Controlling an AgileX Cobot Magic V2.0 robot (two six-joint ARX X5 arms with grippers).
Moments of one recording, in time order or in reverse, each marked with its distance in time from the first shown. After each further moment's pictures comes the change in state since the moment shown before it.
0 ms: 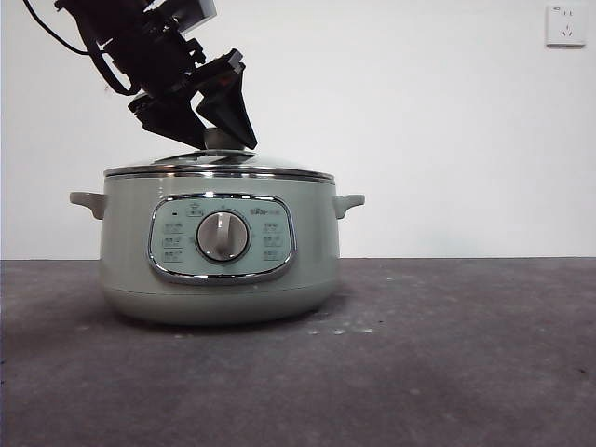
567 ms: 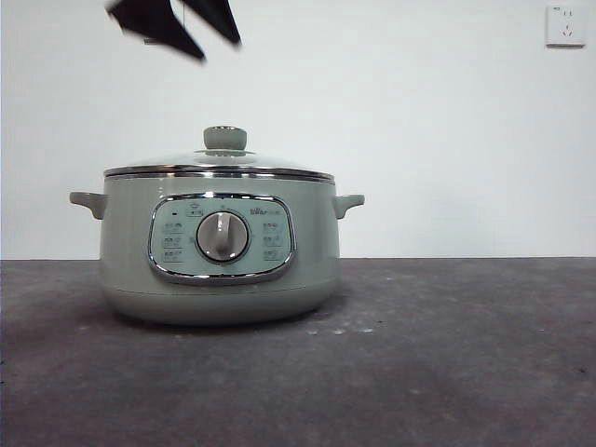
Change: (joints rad) left arm 0.008 -0.153 0.254 -0.346 0.008 -0.001; right arm 0.000 0.000 0.000 0.035 0.025 0.000
